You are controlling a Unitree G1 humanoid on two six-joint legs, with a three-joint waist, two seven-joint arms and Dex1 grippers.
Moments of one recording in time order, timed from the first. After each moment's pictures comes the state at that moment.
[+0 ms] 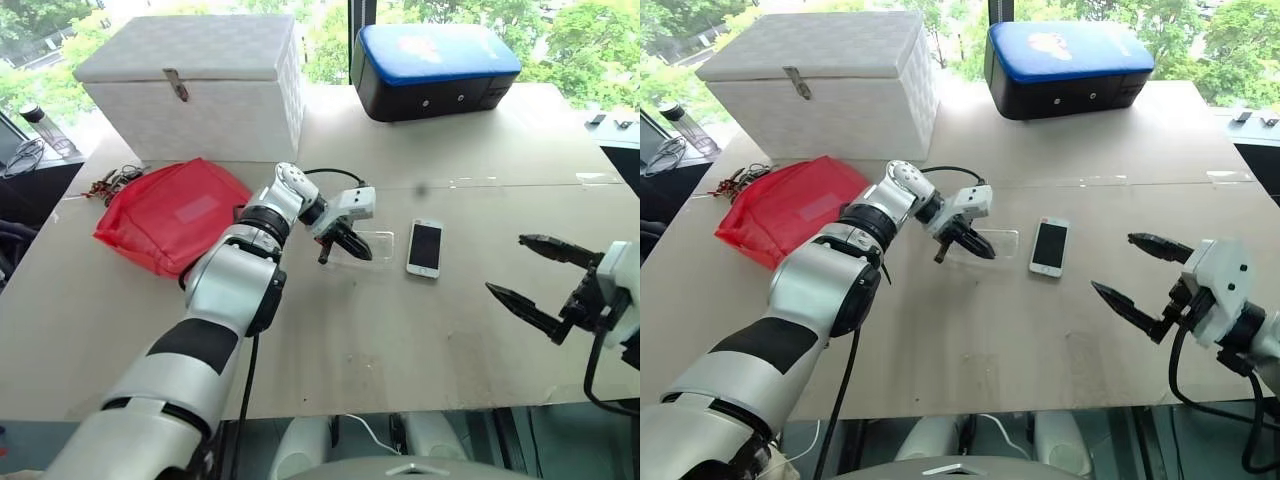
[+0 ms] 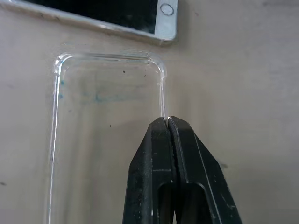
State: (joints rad) left arm -1.30 0.24 -0.21 1.33 0.27 0.04 -1.60; right arm 0.26 -0.82 -0.44 -0.68 0.71 0.40 0.74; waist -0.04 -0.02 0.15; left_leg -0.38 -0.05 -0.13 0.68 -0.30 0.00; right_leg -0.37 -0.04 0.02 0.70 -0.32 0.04
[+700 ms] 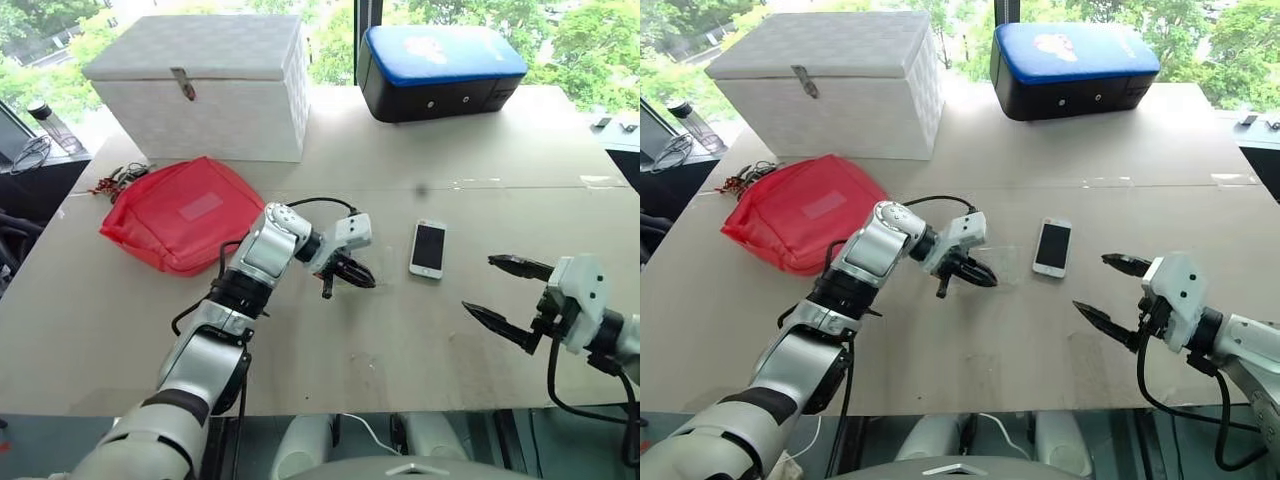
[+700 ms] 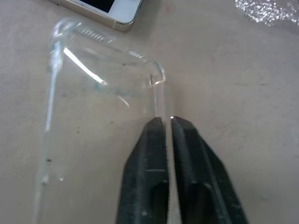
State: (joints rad) left arm -0.80 0.37 -0.32 0.29 0.10 0.65 -1.51; right arm 0.22 -0.78 -0.28 -0.62 0.55 0.41 0.75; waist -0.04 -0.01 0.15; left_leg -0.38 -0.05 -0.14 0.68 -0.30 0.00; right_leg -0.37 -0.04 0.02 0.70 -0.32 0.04
